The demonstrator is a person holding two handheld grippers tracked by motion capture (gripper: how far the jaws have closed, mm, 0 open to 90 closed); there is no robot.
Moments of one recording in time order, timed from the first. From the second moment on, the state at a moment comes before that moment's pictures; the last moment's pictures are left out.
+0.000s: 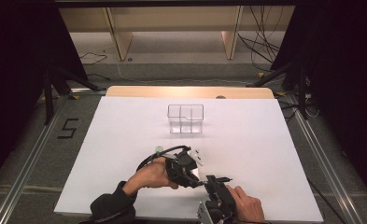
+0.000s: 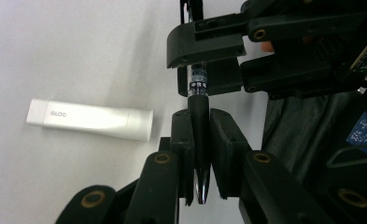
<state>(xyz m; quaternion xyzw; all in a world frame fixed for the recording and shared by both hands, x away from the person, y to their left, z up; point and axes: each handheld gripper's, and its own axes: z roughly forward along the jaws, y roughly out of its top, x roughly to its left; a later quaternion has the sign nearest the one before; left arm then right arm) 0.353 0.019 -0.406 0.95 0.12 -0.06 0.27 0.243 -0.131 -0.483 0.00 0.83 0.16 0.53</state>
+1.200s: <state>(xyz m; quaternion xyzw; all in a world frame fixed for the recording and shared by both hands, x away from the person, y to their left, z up) 0.360 0.079 -0.398 0.93 0.18 -0.04 0.32 0.245 -0.141 -0.481 -0.01 0.83 0.15 0.54</state>
